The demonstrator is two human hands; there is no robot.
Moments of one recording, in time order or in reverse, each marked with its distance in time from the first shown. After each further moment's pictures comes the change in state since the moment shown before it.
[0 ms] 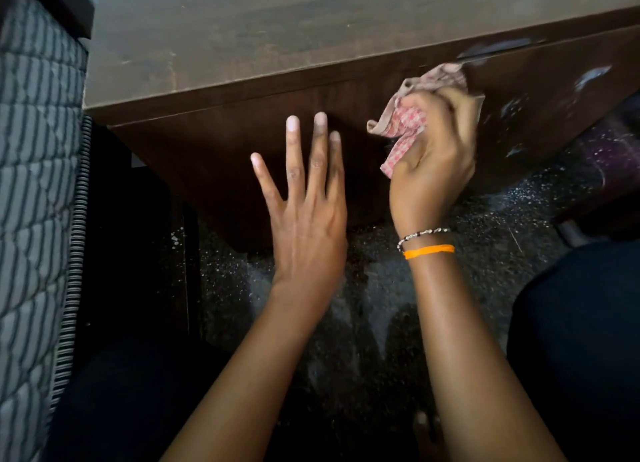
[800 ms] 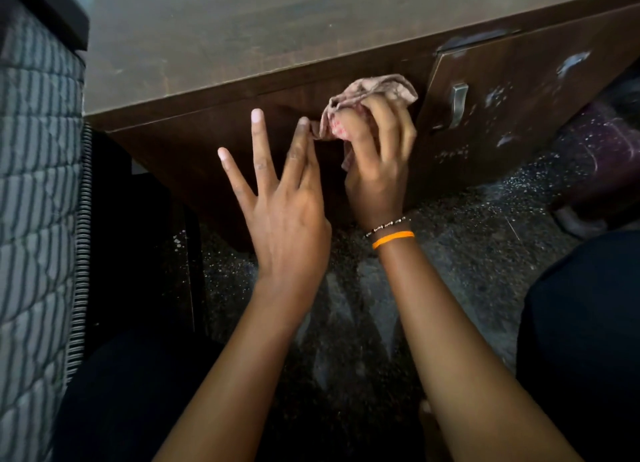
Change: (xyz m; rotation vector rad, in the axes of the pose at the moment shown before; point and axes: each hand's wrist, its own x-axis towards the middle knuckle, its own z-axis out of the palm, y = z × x) left_hand 0.002 -0.014 -0.016 -0.127 0.035 -0.070; right_hand -0.025 0.027 0.037 -0.059 0.007 -0.457
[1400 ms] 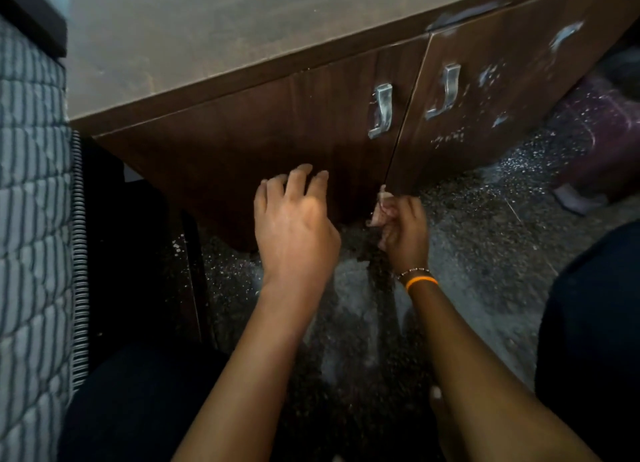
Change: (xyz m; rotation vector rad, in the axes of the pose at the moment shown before) left_hand -0.015 0.000 0.009 -0.227 -0.192 0.009; right_hand -0.123 0.056 -0.028 -0.079 -0.438 0.564
